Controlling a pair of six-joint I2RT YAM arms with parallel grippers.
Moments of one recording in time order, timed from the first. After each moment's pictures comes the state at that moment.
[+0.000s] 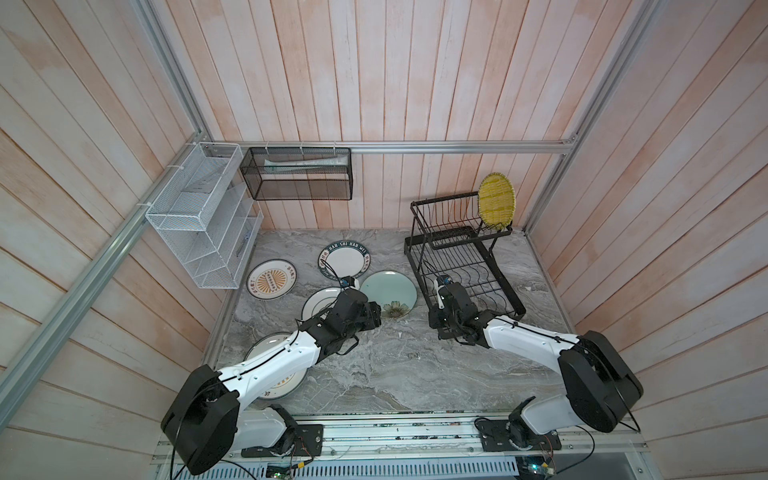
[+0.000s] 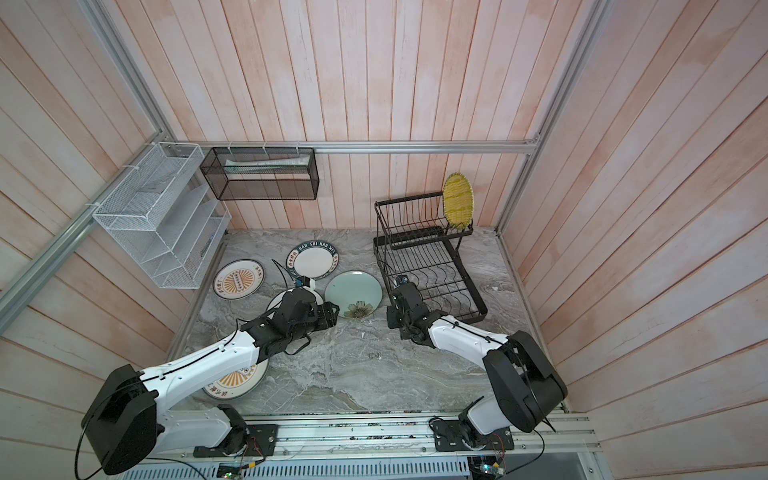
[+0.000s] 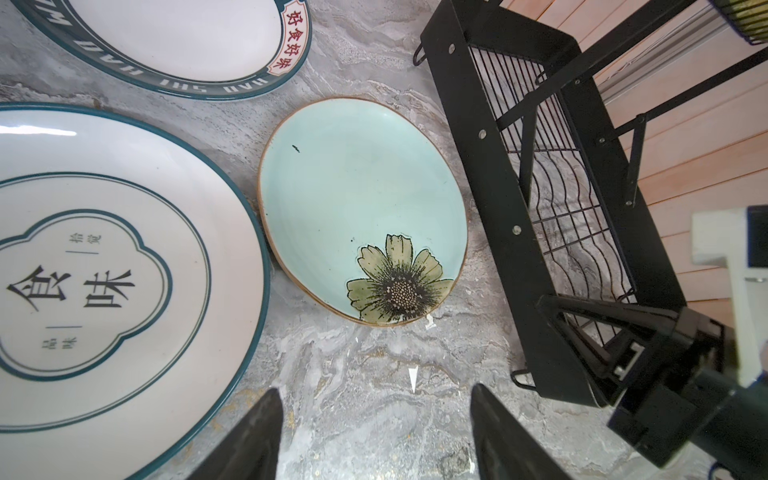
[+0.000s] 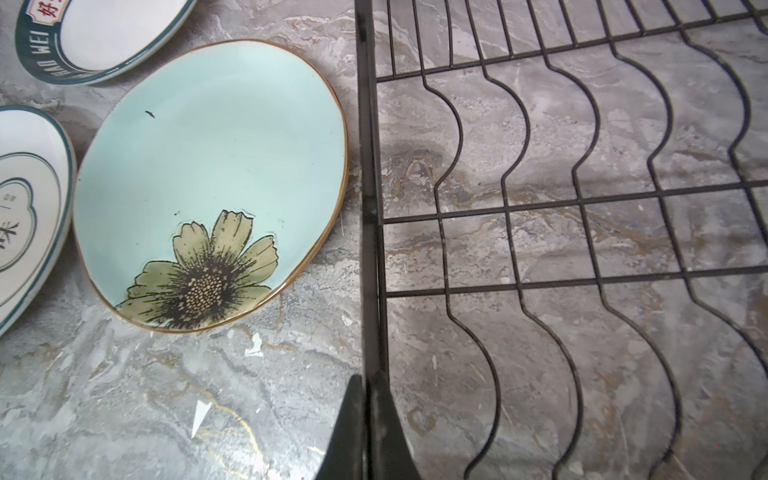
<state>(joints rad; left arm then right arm) -0.70 1.29 0.78 -0.19 -0.13 -0.73 0.61 1.47 0.75 -0.10 0.14 0.39</state>
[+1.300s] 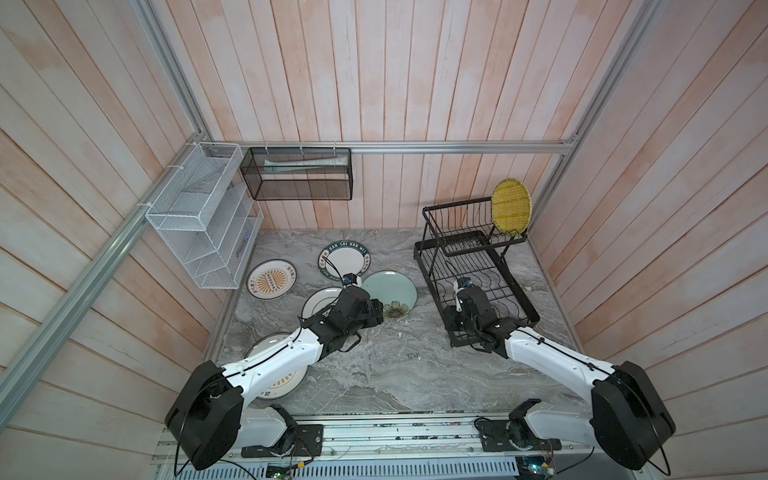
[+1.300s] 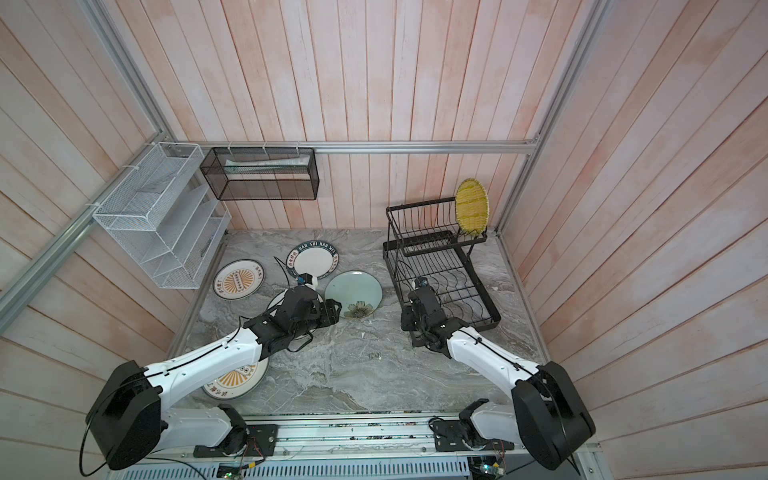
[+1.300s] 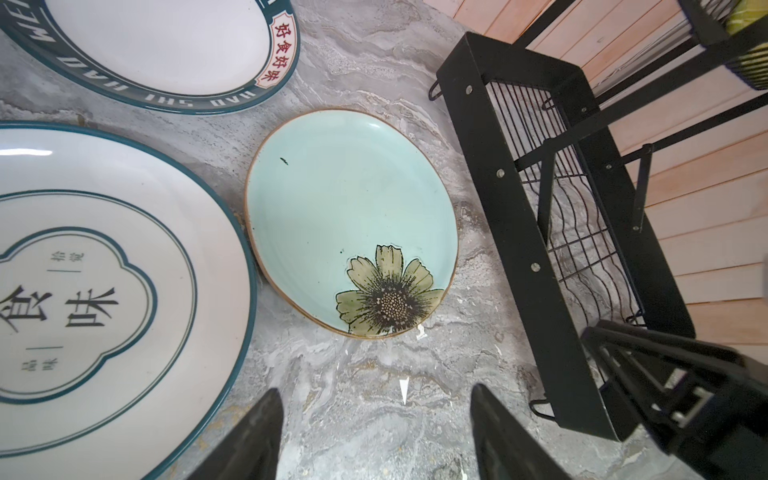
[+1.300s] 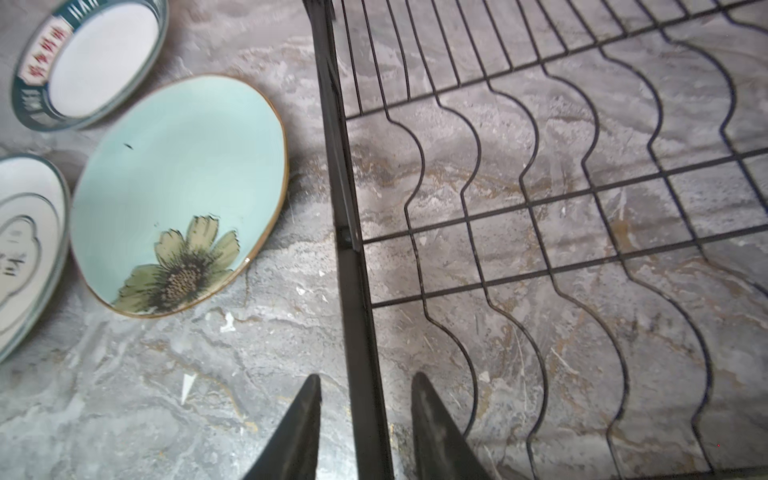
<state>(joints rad) -0.70 1.32 0.80 -0.18 -0.14 -0.72 0.55 1.25 0.67 -0.19 0.15 0.46</state>
